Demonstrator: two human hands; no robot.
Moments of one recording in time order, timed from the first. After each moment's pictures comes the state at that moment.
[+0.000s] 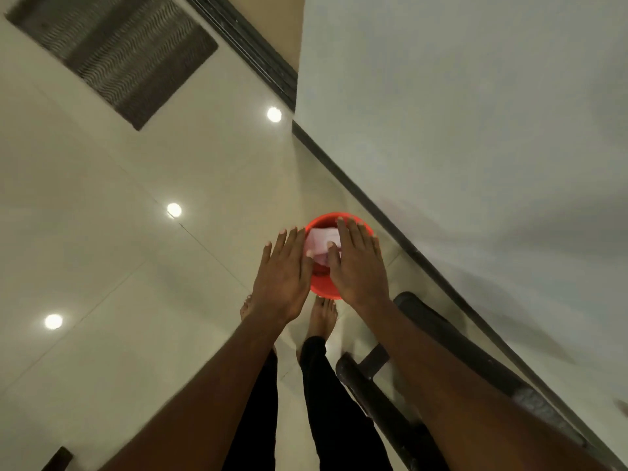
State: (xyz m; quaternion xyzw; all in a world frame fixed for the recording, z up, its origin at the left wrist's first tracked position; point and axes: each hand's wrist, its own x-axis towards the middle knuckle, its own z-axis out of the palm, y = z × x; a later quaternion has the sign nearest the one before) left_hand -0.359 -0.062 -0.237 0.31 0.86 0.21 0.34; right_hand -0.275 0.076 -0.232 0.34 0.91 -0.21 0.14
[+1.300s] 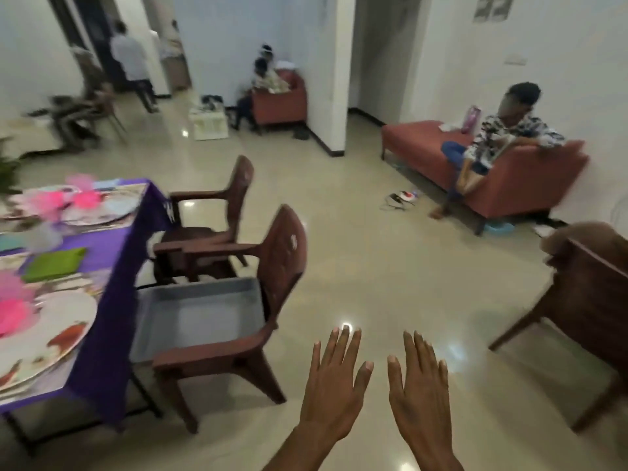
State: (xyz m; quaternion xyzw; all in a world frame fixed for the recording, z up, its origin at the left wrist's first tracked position) left_hand -0.429 -0.521 0.238 -0.53 0.81 0.19 -0.17; right_hand -0.578 -0.476 0.236 -0.52 0.79 -0.30 0.10
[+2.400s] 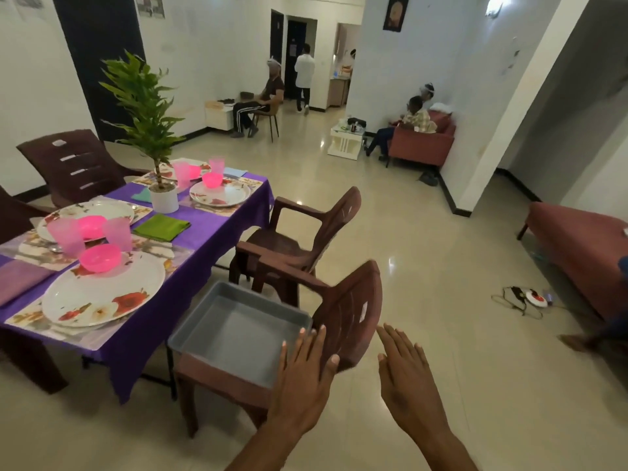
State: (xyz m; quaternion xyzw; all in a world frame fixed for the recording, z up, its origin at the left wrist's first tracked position) left_hand -0.368 -0.727 0.232 -0.74 0.60 0.16 -0.23; right_hand -0.563 -0.779 0.285 -0.82 0.53 -0.19 0.11
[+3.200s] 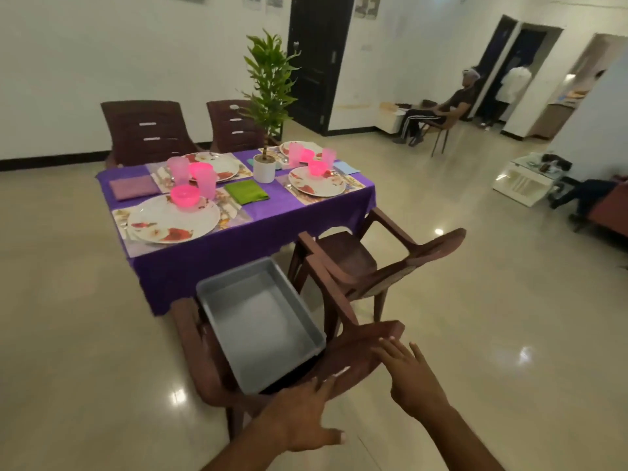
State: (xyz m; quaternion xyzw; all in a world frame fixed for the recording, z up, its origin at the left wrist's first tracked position) left_hand -0.479 -0.946 0.211 -0.81 0.47 0.32 -0.12; right_hand -0.588 -1.176 0.244 -0.98 0.16 0.09 -0.01
